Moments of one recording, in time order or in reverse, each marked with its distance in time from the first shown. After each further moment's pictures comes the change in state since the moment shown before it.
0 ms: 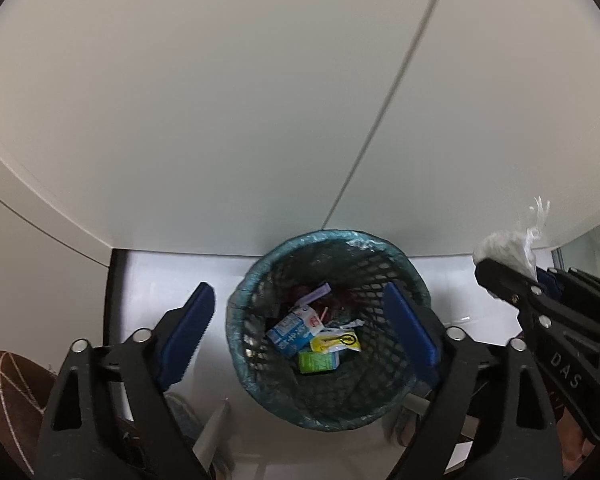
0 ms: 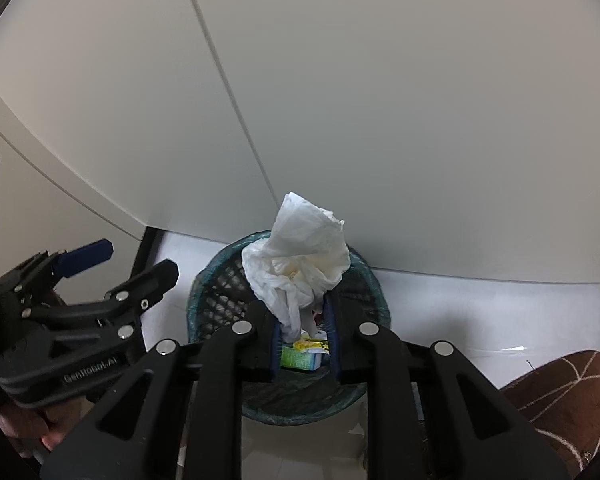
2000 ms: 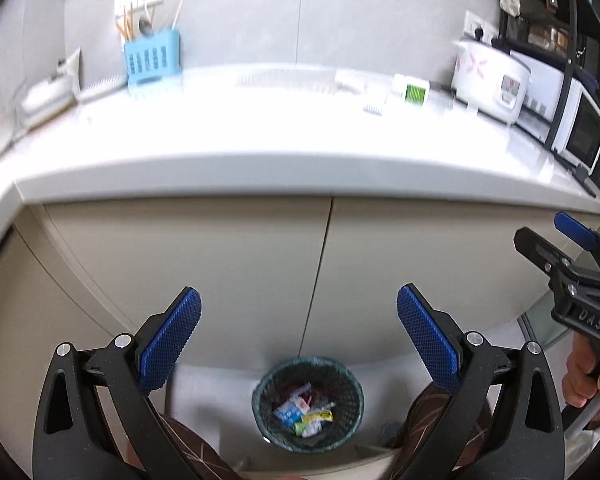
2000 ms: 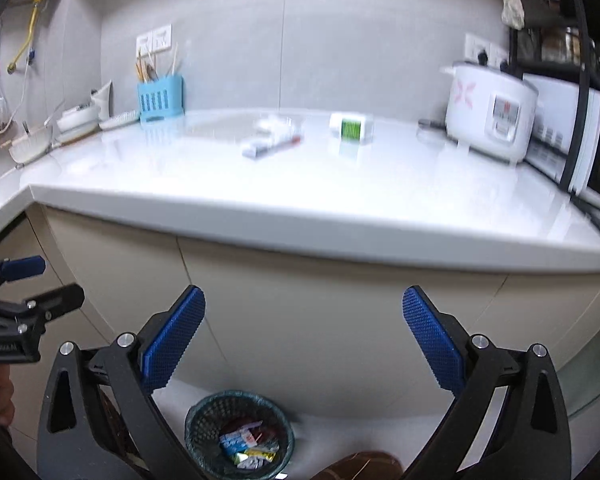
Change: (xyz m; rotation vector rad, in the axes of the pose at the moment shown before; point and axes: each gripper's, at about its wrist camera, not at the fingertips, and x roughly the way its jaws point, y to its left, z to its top) left arm -0.356 -0.059 0.090 0.073 -0.420 -0.006; right arm -0.386 -0.025 0.081 -0.059 -0.593 -0.175
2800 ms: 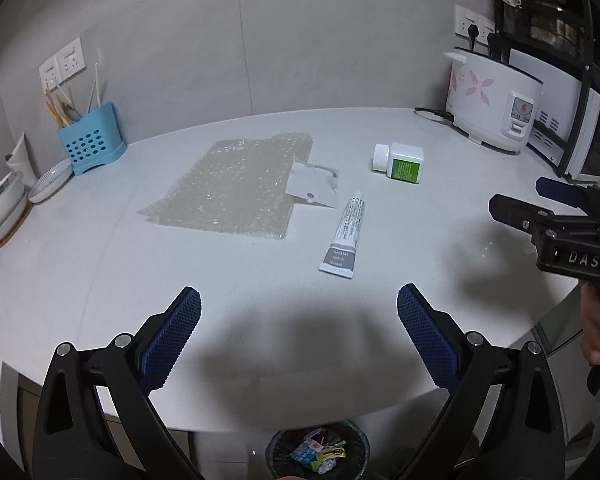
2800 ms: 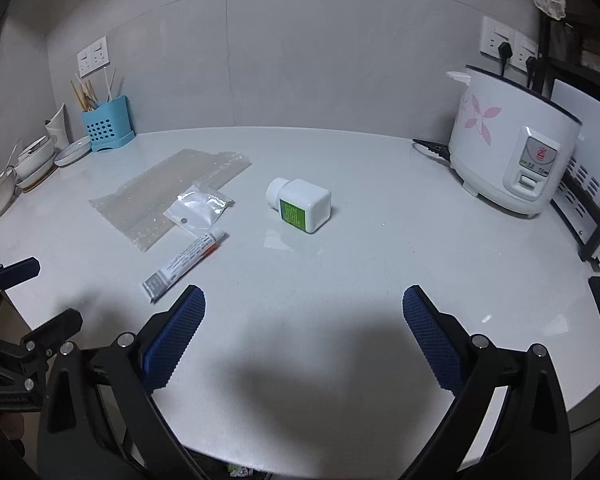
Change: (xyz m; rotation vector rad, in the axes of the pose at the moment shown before) left arm 0.083 -0.071 0.192 0.142 0.043 0.007; right arm 0.137 -0.091 0.174 0.039 0.174 0.031
